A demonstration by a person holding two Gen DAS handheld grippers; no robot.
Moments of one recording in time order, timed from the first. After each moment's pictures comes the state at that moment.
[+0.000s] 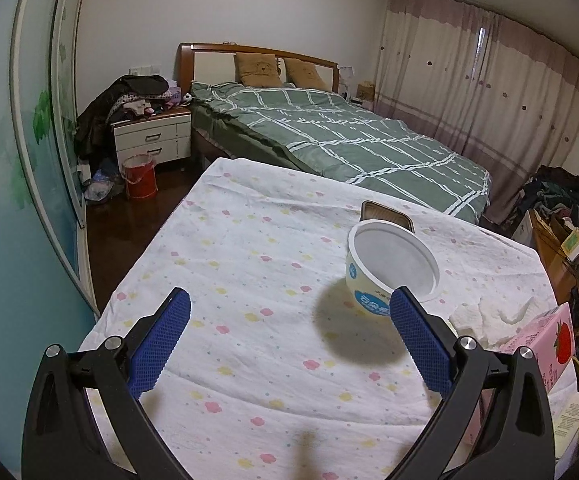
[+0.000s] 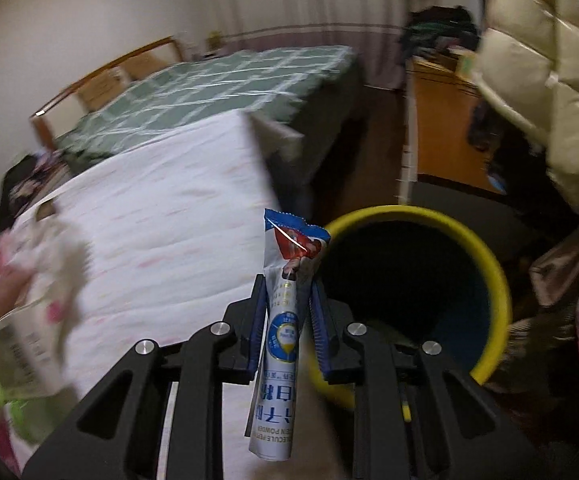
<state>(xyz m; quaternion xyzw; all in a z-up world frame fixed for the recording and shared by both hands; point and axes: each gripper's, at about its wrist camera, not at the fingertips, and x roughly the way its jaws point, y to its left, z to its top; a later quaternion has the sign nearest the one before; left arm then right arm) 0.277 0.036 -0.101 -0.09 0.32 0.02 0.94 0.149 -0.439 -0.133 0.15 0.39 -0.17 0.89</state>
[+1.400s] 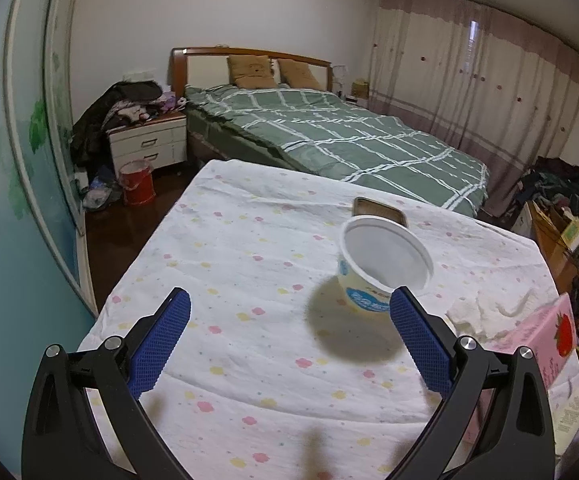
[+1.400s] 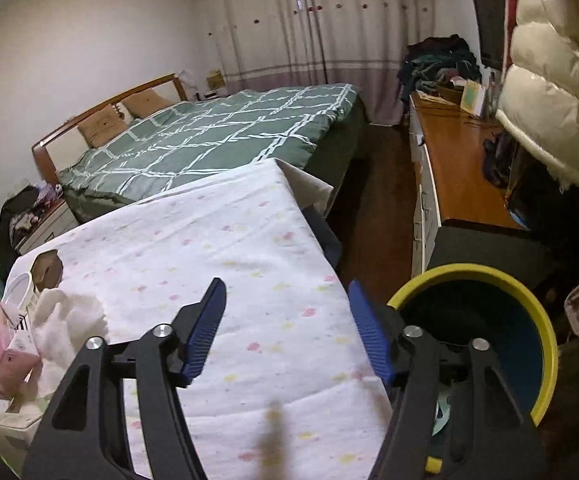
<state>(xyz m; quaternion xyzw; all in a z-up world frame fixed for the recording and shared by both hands) 0.274 0.022 -0.100 -0.07 0.31 0.01 0.95 0.221 -0.396 -0.128 0.15 0.32 -0.16 0.92</state>
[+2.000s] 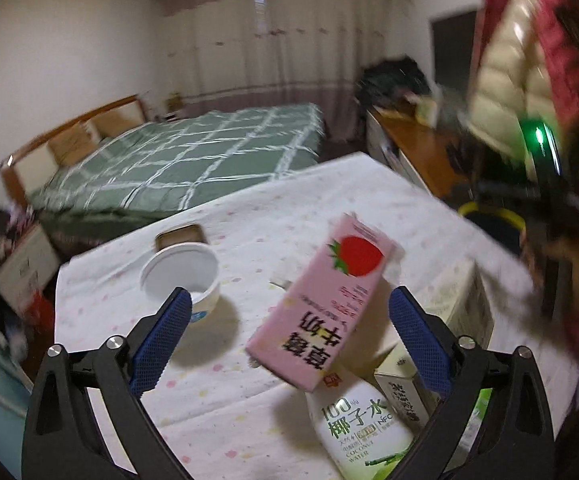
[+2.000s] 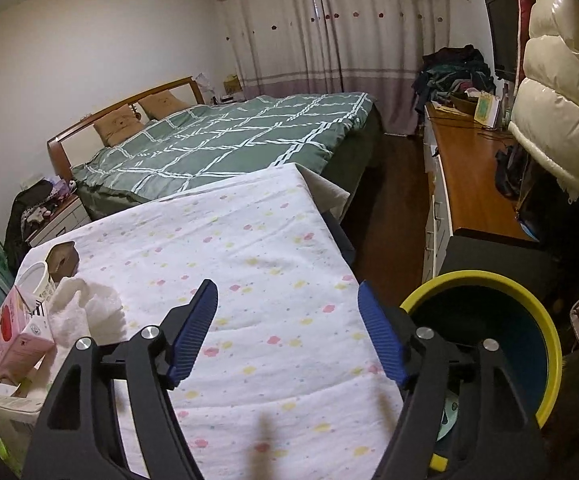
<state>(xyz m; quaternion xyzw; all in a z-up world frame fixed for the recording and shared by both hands) 0.224 -0.074 -0.055 0.15 0.29 -0.29 0.90 0.212 -0.382 -0.127 0.13 0.30 -0.14 0.93</state>
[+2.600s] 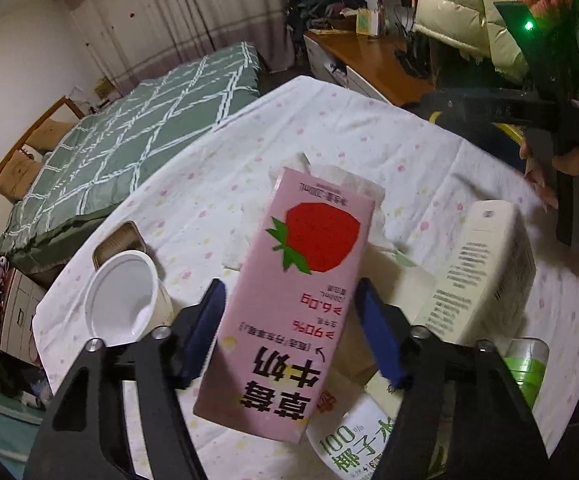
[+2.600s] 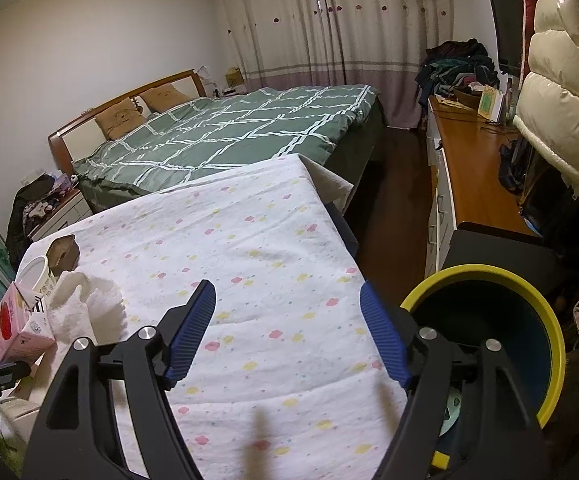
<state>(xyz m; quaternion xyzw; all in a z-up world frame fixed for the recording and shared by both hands) 0.260 -0.137 -0.089 0.28 0.36 -0.34 0.82 0.217 -0.382 -0.132 0.13 0.32 -0.13 0.93</state>
